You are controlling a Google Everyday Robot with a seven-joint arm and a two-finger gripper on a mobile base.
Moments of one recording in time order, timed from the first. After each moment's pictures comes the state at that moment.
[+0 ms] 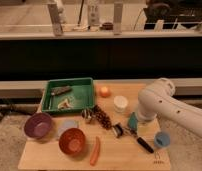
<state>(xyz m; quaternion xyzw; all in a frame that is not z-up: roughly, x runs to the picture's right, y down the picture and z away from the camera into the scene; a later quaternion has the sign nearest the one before) 0.175 0.158 0.703 -0.28 -0.02 -0.02 0.96</state>
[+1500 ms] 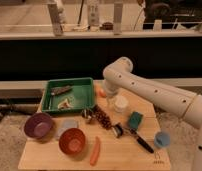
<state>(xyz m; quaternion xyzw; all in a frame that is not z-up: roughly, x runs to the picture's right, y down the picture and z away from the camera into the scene) 0.022 0.008 0.819 -0.18 -0.14 -0.21 0.95</state>
